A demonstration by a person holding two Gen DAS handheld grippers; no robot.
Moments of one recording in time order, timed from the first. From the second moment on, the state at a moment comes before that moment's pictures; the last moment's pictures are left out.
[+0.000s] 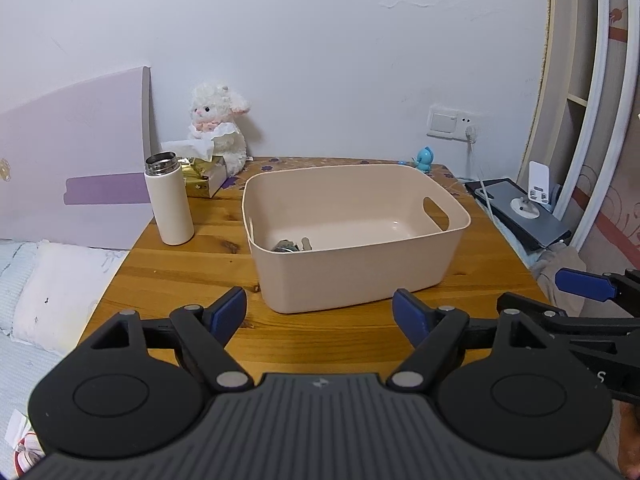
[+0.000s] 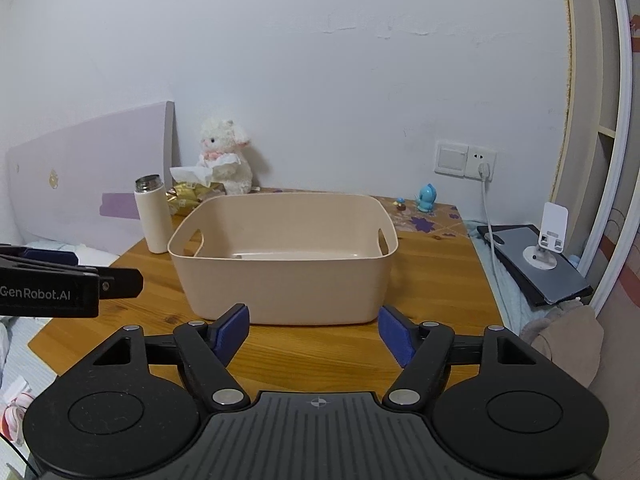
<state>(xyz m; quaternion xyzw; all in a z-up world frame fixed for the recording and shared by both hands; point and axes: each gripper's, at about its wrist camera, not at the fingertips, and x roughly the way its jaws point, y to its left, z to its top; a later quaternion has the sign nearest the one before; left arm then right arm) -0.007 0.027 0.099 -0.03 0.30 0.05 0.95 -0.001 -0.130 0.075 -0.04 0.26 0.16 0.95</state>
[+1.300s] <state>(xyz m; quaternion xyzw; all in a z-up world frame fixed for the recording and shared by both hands) -0.040 0.040 0.097 -0.02 0.30 0.04 0.95 -0.014 -0.124 0.073 -0.02 0.29 0.14 0.95</state>
